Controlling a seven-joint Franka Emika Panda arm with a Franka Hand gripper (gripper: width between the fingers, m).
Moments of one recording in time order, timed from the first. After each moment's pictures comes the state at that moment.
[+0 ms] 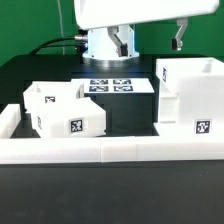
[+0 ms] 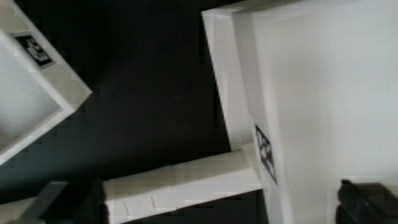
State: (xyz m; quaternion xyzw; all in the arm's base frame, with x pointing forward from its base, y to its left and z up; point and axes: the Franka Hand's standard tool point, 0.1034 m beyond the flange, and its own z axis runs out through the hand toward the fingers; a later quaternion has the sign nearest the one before) arm 0.585 0.021 0.138 -0.99 0.09 -0.02 0.07
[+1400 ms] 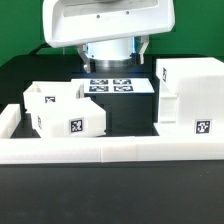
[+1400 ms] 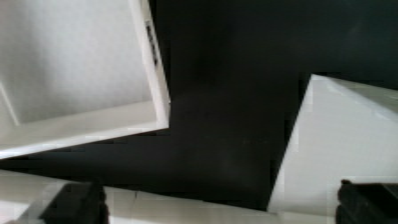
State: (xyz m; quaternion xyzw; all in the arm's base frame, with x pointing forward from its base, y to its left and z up) arm 0.562 -0.034 0.108 -0.99 -0.14 -0.02 0.04
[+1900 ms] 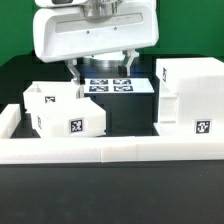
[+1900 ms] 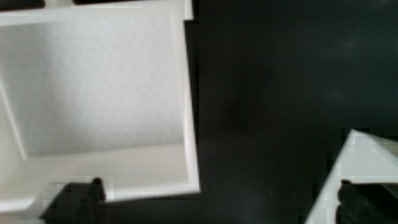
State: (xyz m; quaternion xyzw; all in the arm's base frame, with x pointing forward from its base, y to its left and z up) arm 0.543 -0.057 0.069 -0.98 -0.18 -0.02 0.03
